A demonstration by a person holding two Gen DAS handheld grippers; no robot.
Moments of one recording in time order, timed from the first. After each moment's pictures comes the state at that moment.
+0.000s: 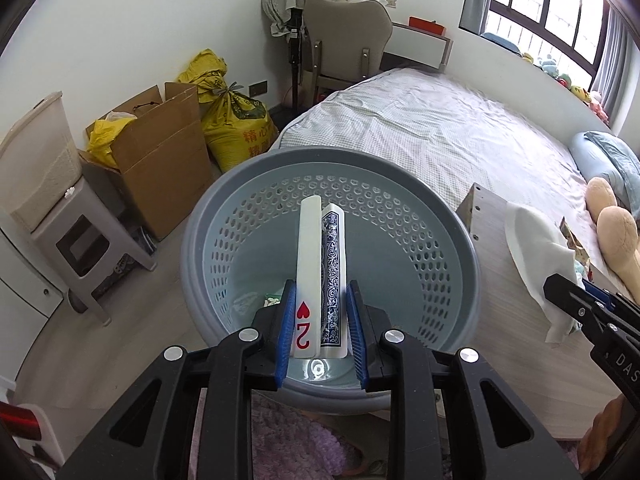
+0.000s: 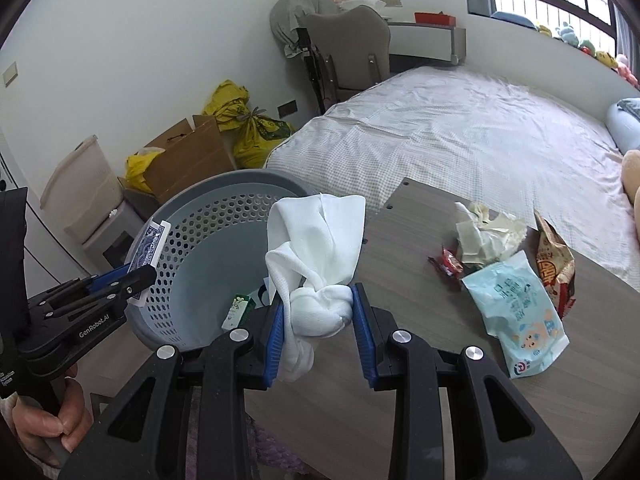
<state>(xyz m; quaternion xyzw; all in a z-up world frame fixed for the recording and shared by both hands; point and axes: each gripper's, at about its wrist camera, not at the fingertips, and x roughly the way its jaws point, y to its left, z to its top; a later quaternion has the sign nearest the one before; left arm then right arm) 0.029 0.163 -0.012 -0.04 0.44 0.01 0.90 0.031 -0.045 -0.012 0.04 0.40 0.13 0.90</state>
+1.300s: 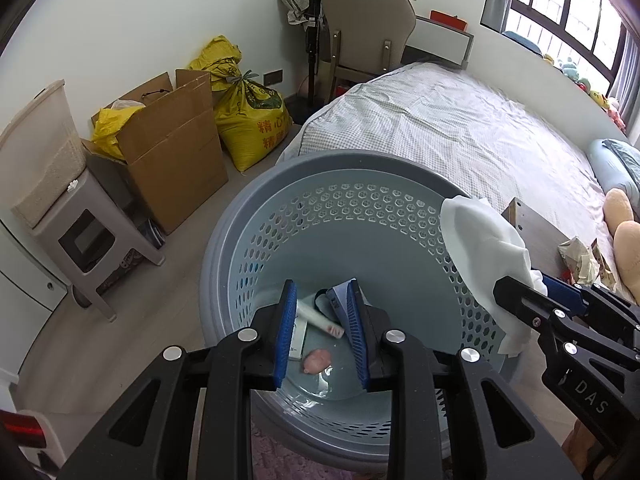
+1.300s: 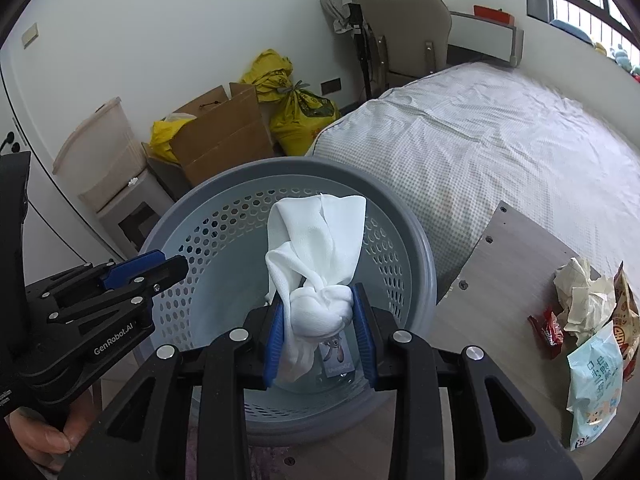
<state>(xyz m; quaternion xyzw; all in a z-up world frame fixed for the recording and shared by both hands) 0.070 0.190 -0.024 -0.05 0.45 0.03 0.89 0.088 0.030 -0.033 0.00 0.43 0.19 0.88</state>
